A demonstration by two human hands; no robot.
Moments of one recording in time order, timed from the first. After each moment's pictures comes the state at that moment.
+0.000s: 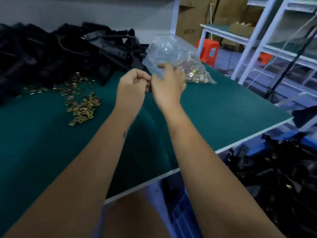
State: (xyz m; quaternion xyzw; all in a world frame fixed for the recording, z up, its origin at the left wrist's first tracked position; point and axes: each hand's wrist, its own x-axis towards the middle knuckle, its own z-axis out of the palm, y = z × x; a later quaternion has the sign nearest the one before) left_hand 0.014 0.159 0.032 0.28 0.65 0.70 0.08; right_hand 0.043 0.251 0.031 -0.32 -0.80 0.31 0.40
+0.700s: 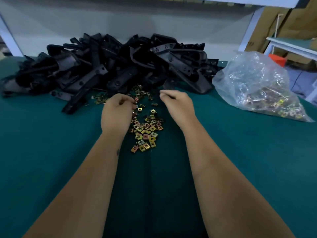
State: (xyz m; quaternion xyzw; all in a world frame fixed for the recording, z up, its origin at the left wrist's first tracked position) left_hand -0.137 0.049 -0.015 0.01 0.78 0.62 -0.03; right_hand -0.104 0.209 -0.010 -0.16 -0.86 0.45 0.20
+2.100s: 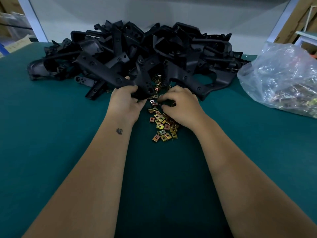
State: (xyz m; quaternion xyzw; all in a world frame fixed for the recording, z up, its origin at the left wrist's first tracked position) left_hand -0.157 0.026 -0.014 -0.08 0.33 0.93 0.12; right_hand -0.103 0.175 -0.018 0.01 -0.97 0.21 0.14
